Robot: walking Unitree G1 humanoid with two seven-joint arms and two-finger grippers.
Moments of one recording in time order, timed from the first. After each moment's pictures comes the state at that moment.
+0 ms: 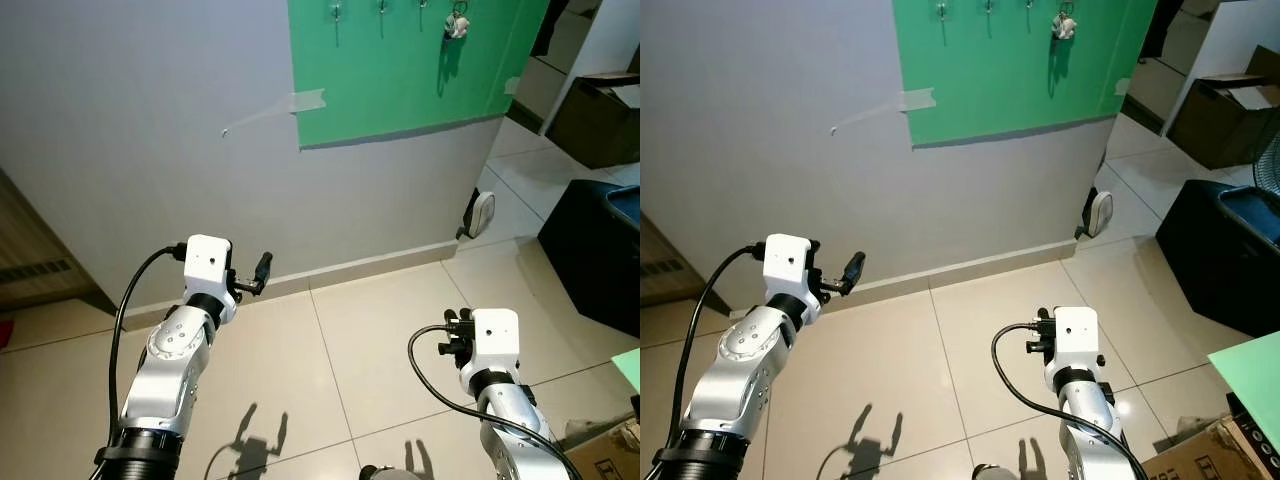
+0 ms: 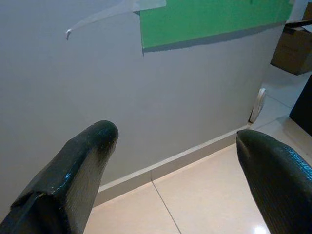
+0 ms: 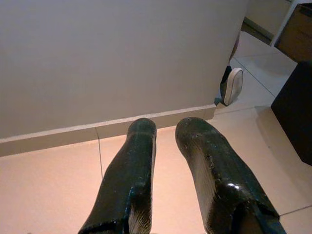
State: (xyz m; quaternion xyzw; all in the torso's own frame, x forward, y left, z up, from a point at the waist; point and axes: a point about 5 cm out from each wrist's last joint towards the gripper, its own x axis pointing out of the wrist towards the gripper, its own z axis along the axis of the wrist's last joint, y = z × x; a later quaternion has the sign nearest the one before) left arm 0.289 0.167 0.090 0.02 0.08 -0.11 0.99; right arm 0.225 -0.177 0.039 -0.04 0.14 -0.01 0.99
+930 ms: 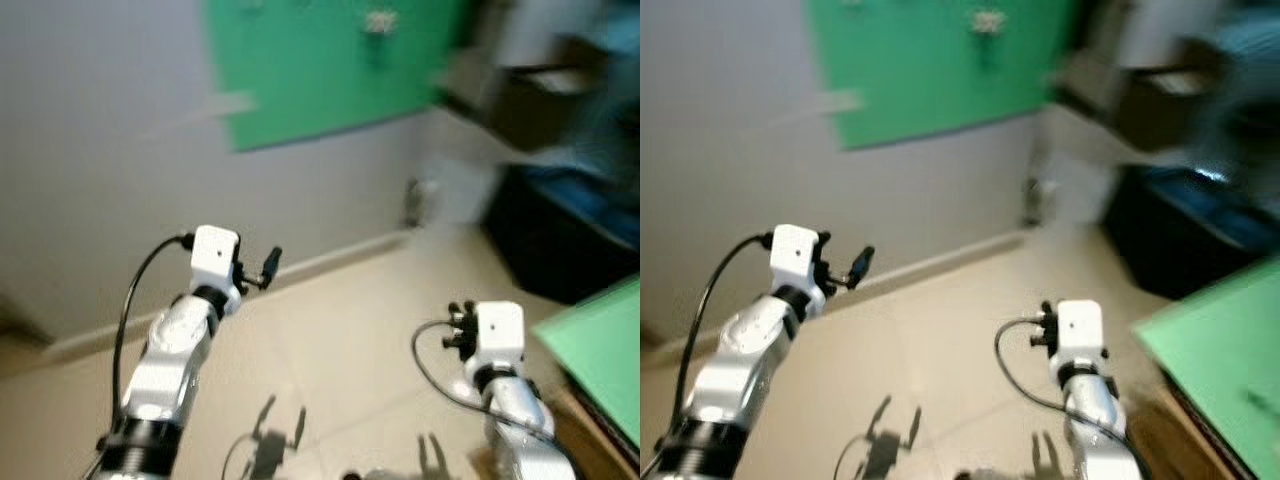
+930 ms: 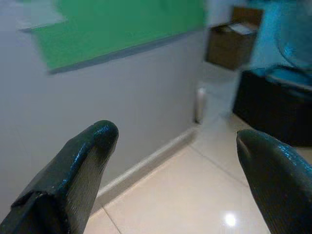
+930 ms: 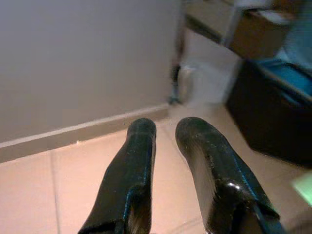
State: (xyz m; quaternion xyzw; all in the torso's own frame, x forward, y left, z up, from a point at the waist) left arm 0.295 0.170 0.092 0.03 0.08 -0.14 0.99; right arm 0.225 -0.173 0.040 -0.03 0.13 0.00 0.99
